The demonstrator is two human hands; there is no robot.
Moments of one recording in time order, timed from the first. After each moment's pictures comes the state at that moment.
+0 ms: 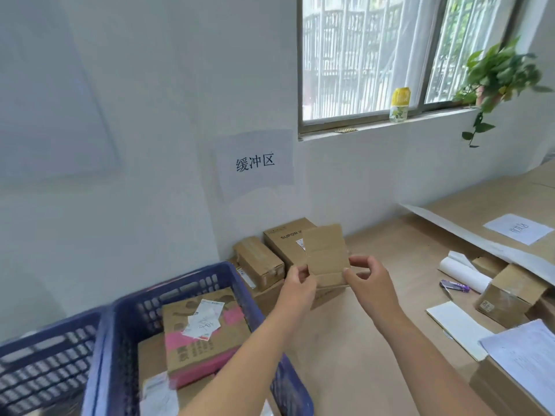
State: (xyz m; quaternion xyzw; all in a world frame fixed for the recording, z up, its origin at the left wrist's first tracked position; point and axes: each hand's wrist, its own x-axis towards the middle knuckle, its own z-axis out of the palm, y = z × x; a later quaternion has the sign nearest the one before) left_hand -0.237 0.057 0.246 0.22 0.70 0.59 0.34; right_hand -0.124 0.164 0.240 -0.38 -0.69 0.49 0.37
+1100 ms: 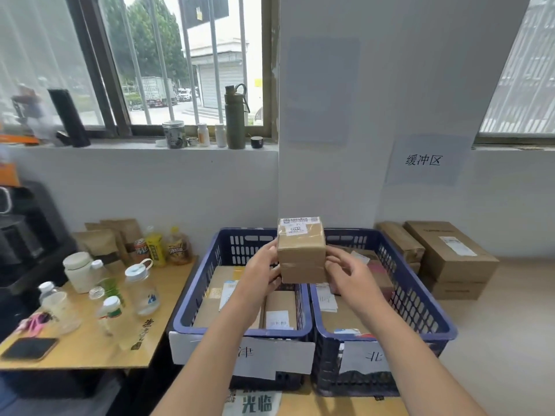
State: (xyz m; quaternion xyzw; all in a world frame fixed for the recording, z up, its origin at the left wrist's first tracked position) left_hand -0.196 -0.461 0.318 0.08 0.65 0.74 0.15; right_hand -0.143 -0.282 0.301 -0.09 -0.80 0.58 0.16
